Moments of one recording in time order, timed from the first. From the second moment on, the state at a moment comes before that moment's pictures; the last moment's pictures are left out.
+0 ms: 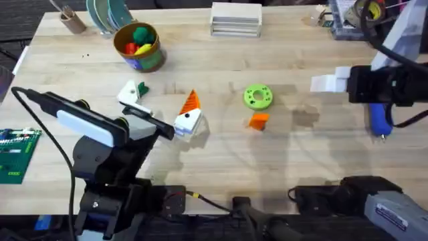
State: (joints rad) left arm -0.13 0.01 0.01 -0.06 0.28 0.09; right arm 0.00 0.96 0.88 -0.94 -0.08 0.04
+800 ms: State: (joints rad) left arm -0.13 0.01 0.01 -0.06 0.65 -0.12; right arm 0.00 0.96 0.88 -0.94 -0.08 0.04
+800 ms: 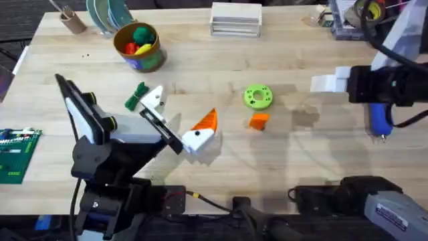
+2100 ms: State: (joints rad) left arm -0.13 0.01 0.01 -0.11 1.11 -0.10; right arm 0.62 1.25 0.89 -0.93 -0.13 -0.16
